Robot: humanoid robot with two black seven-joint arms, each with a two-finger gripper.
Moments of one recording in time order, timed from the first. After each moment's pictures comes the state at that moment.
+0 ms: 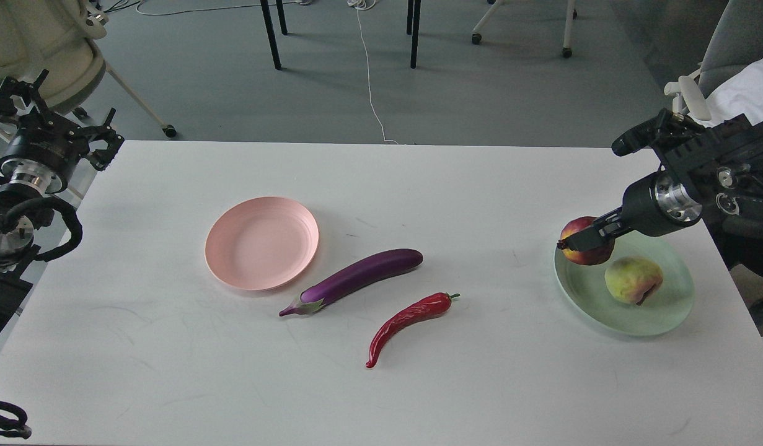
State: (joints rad) left arm -0.73 0.49 -0.87 -0.47 -0.31 -0.49 -0.15; right arm 1.59 -0.62 -0.84 1.10 -1.15 0.41 0.33
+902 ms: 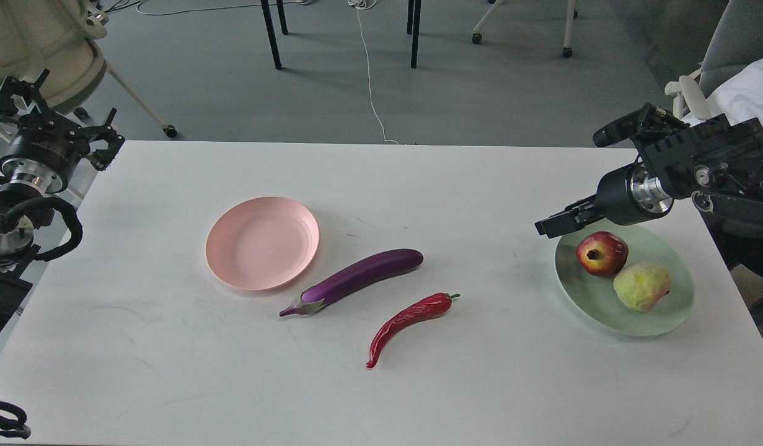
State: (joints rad) left arm -0.73 0.50 -0.87 -0.47 -0.30 -0.49 -0.14; right arm 1.59 -0.55 -0.70 1.08 -1.13 0.34 0.33
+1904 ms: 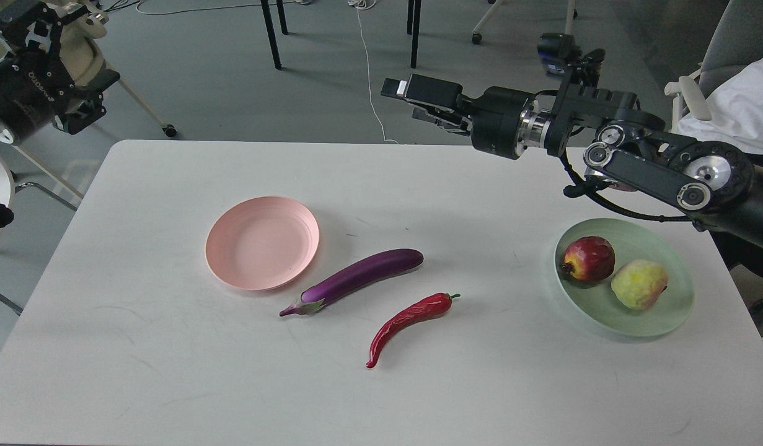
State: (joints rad) left arm -0.73 0.86 -0.84 -1.05 0.44 -0.49 -0.14; right arm 1.14 -0.42 0.31 1.07 -0.85 0.23 0.33
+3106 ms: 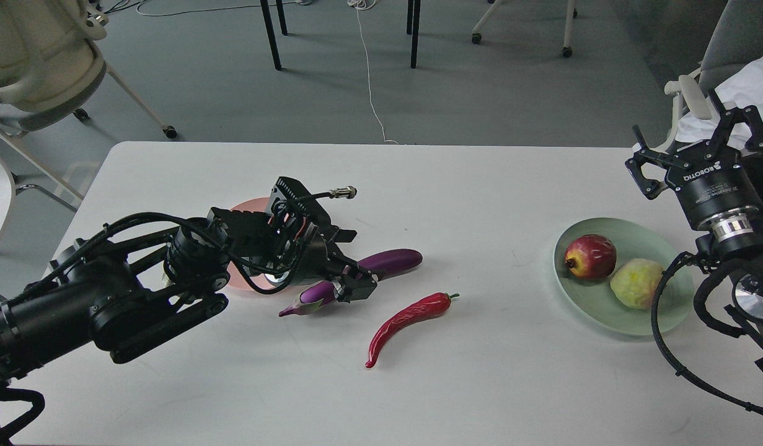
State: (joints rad) left arm -0.78 0.37 -0.44 -1.34 2.14 -0.49 -0.14; right arm 0.37 -0.57 0.98 1.02 0.20 0.49 0.33
